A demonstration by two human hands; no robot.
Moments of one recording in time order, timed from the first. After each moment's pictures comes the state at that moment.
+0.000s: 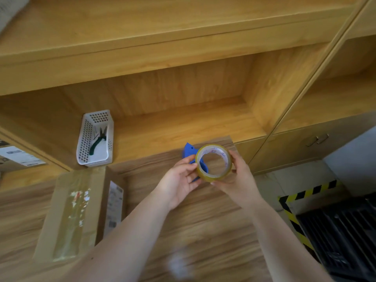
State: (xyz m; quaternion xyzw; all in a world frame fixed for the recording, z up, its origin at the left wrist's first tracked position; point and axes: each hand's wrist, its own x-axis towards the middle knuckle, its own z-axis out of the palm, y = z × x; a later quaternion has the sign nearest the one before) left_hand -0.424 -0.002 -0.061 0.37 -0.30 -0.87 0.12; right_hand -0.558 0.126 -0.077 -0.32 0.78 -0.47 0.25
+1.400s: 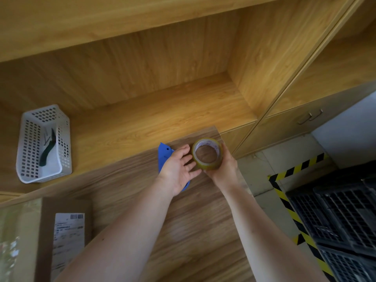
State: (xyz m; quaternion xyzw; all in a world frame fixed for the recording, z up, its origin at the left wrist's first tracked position) left_hand -0.541 -0.042 -0.137 0.47 -0.24 -0.84 0.08; right_hand -0.634 0.063 -0.206 -0.17 0.89 -0.37 0.23
